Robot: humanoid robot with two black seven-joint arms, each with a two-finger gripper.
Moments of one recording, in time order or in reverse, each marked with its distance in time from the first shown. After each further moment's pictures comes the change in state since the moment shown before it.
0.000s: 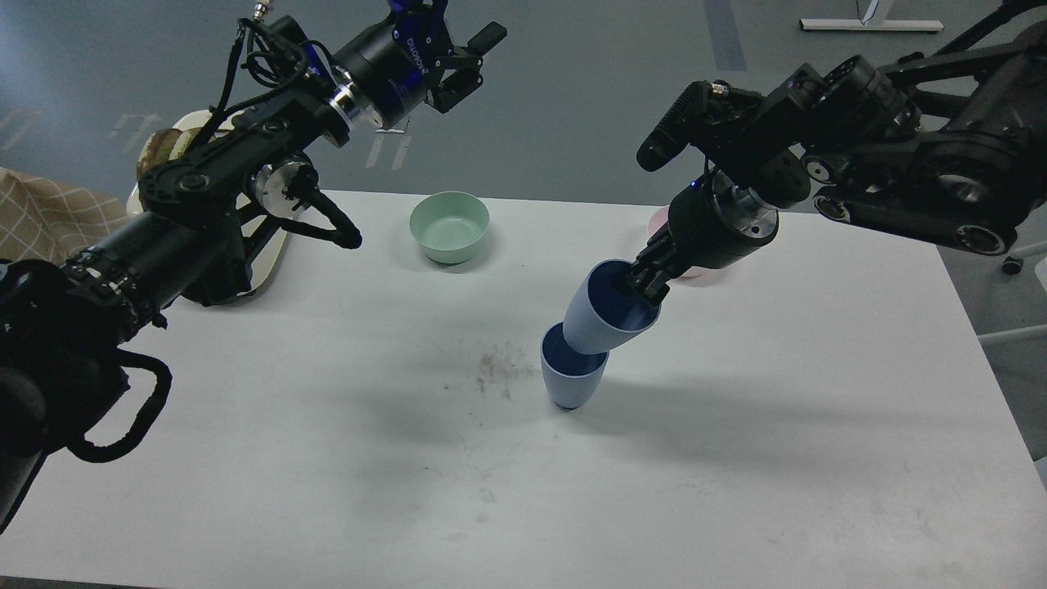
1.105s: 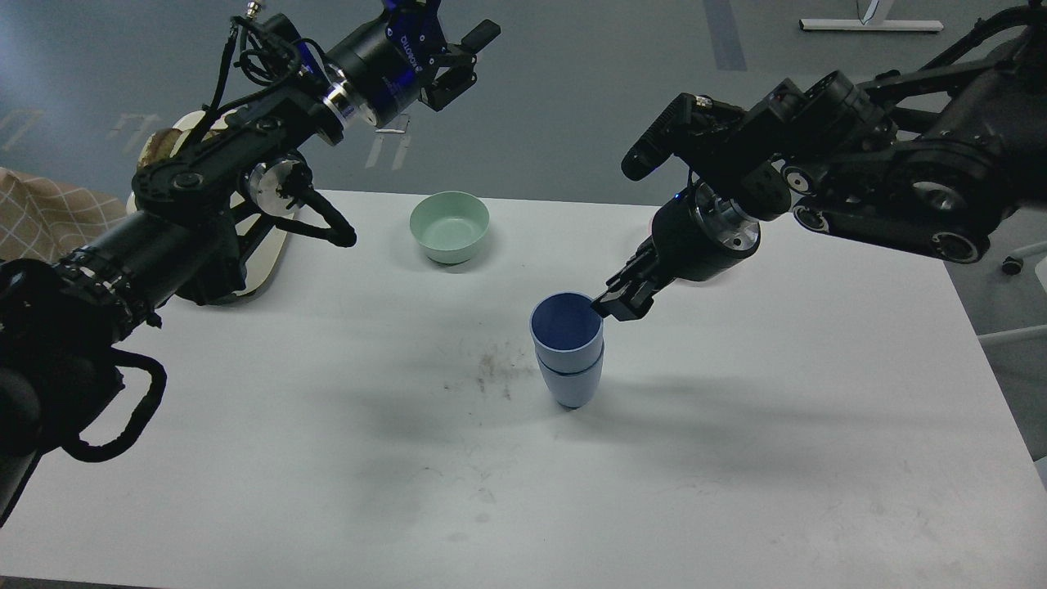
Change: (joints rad) left arm 0.000 0.011 0.000 0.000 0.000 0.000 0.000; right arm -0.015 0.032 -0.013 -0.011 0.061 0.000 0.000
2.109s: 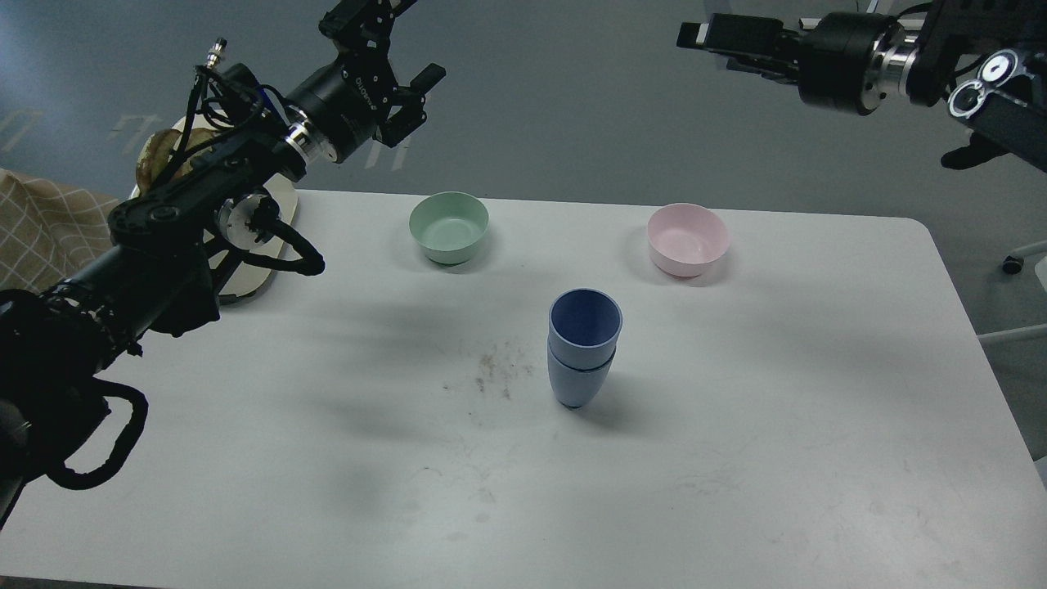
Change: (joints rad) left arm 0.091 0.032 -0.018 0.088 -0.013 0.000 0.000; right arm -0.397 -0.209 0.547 -0.438 0.463 -0.251 0.000
